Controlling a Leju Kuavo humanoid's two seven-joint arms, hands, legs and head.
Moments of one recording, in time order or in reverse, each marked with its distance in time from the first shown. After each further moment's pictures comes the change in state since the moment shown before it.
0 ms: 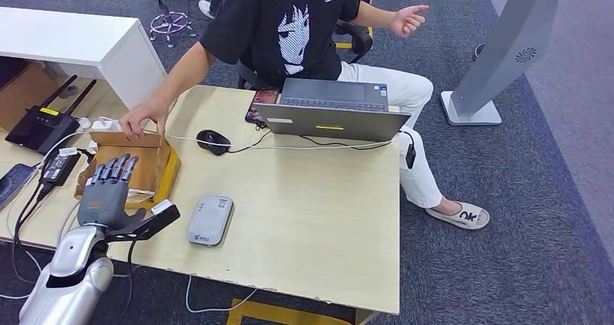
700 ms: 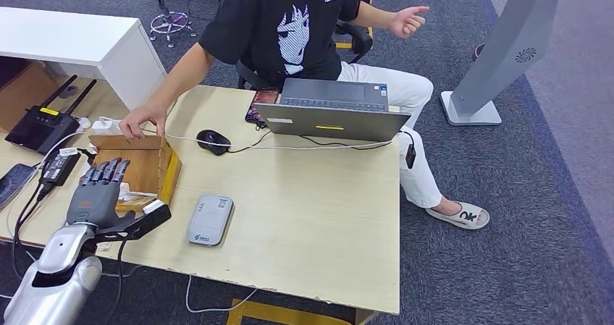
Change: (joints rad) left arm 0.008 0.054 -0.001 -0.021 0.010 -0.107 0.042; right arm 0.000 0.000 0.000 0.000 -0.016 0.006 0.003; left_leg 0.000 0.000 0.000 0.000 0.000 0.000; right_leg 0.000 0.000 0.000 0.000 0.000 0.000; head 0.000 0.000
